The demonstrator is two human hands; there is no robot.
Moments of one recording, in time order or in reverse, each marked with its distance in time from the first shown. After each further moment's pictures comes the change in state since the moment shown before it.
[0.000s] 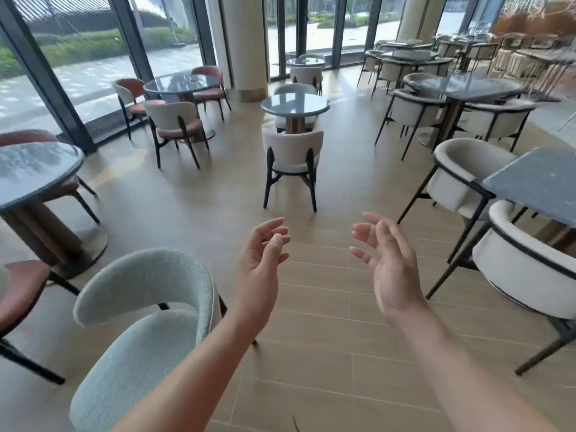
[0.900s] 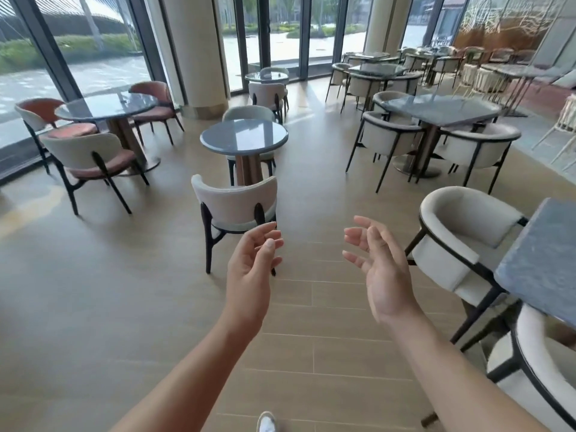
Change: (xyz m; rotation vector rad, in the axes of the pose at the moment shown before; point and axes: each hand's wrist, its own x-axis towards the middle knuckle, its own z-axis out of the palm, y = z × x) left_hand 0.595 -0.193 0.354 -0.037 -0.064 -0.011; right_hand 0.682 0.128 -0.131 -0.011 0.038 -0.034
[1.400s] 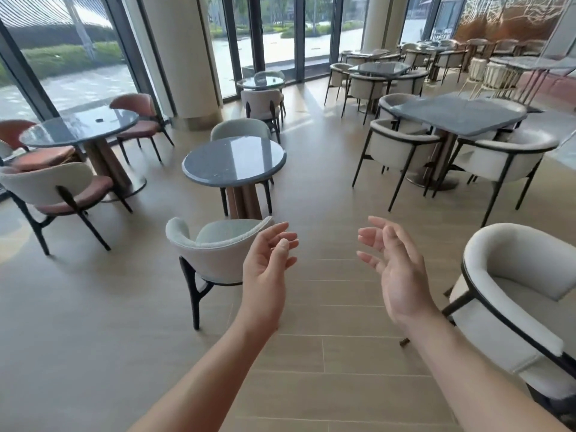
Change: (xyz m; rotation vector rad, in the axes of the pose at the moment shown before) left_hand 0.385 -0.105 0.094 -0.022 -0.032 -0.014; right_hand 0.386 0.108 0.028 -0.002 0.081 -0.004
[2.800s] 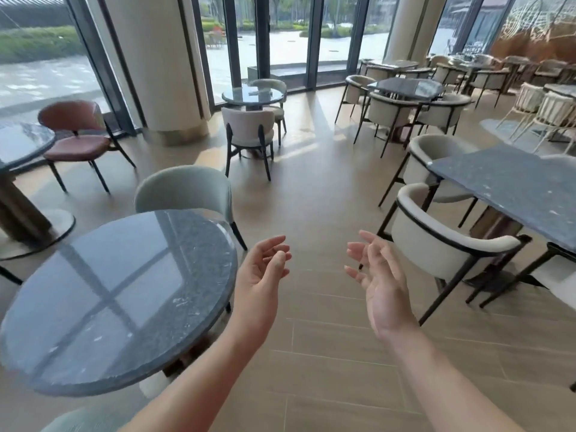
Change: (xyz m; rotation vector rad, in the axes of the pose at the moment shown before) left_hand 1.009 -0.312 0.345 0.004 0.059 -0.014; right_hand 1.082 0.292 0.031 0.000 -0.077 0.097
